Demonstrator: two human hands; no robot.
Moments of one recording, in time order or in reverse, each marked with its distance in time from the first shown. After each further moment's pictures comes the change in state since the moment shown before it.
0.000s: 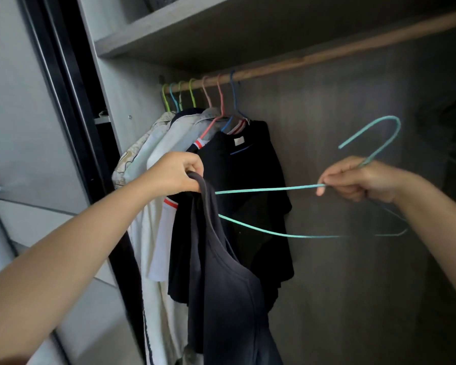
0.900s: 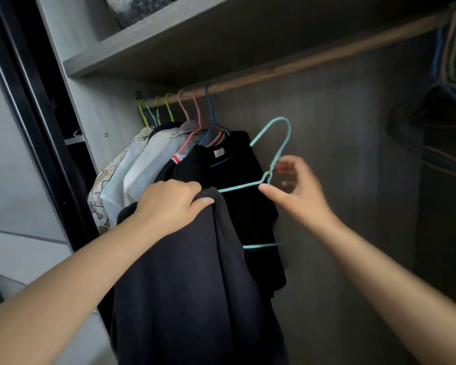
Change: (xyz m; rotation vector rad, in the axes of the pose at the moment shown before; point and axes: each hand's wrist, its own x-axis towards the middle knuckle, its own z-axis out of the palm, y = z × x) left_hand -0.008 0.040 0.033 0.727 0.077 0.104; right_hand 0.033 0.014 0.062 -0.098 0.813 -0.323
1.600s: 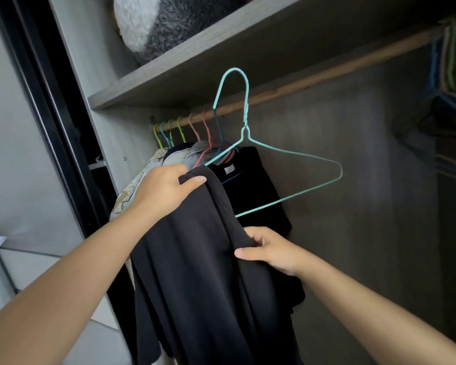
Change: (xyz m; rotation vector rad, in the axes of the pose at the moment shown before) left_hand 0.025 -0.033 -0.032 -0.300 0.257 -0.152; right_hand -0.031 0.018 0.043 0.424 -0.803 0.303
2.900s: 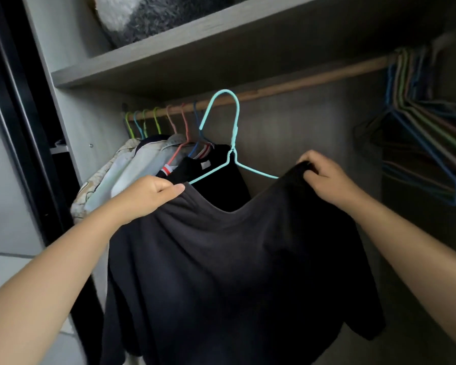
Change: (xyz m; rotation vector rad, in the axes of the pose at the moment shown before) left_hand -0.013 -0.027 0.023 -0.480 -0.390 -0.078; right_hand -0.046 -0.082 -0.099 -0.998 0.717 -0.274
